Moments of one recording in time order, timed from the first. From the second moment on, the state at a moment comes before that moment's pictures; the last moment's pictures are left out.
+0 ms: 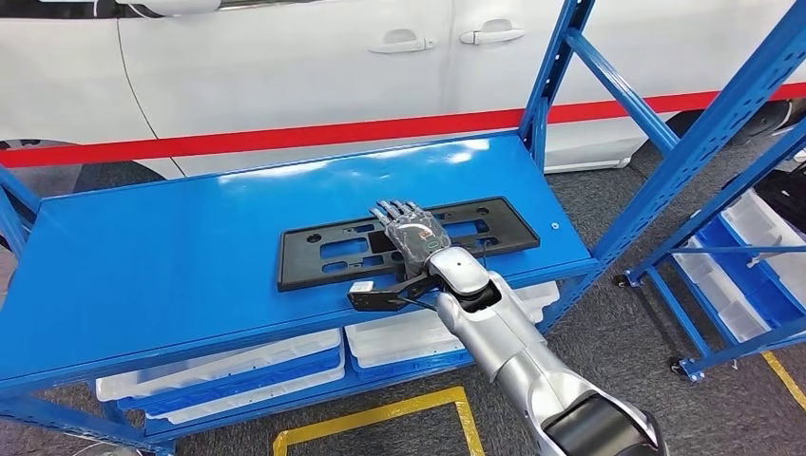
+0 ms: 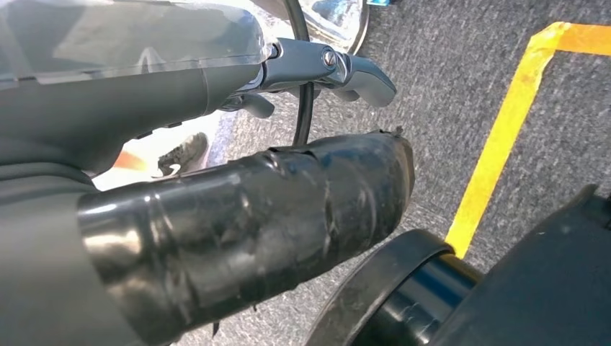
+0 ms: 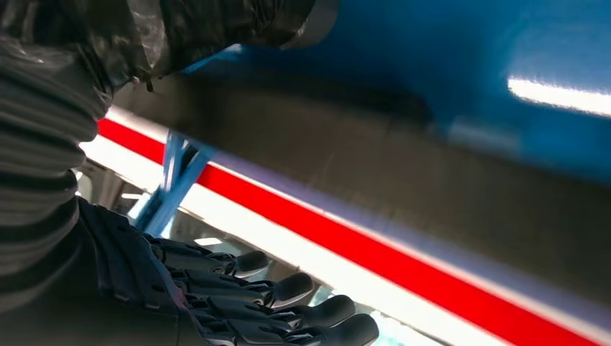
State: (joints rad) left arm 0.27 -0.33 0.33 -1.17 -1.52 -0.49 0.15; right arm -0.60 0.09 0.37 -0.73 1.29 -0.13 -0.16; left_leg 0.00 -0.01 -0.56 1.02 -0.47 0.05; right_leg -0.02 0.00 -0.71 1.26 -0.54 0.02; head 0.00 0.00
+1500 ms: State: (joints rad) left arm 0.10 -0.08 0.62 -0.57 -1.57 -0.19 0.09; right arm -0.56 0.05 0.36 -0.79 1.20 -0.09 -0.19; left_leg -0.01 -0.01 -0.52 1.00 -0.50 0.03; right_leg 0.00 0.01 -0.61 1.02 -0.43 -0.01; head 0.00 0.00
